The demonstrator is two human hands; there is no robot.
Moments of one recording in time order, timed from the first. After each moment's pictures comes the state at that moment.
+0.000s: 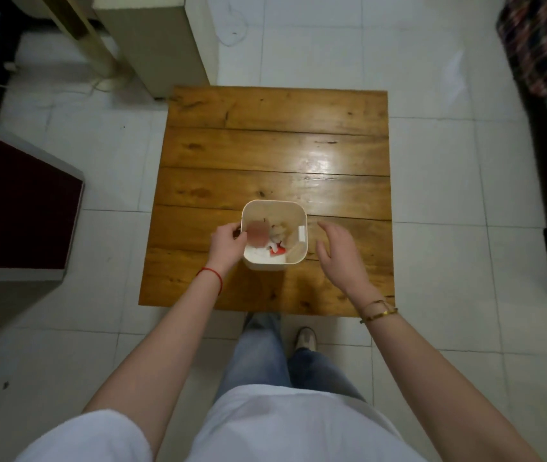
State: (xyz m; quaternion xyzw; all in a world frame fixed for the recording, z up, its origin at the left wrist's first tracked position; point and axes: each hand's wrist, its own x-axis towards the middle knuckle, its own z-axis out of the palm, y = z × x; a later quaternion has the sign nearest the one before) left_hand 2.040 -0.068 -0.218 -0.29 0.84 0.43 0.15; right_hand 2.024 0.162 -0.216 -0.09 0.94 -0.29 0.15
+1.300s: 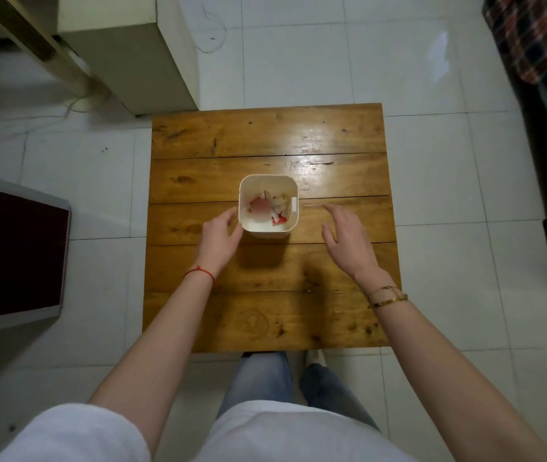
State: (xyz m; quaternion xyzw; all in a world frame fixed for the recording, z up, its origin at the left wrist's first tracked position) left_hand 1.929 -0.103 -0.202 -0.20 0.89 0.37 0.16; right_hand 1.908 0.138 -0.211 -0.07 0.95 -0.28 0.14
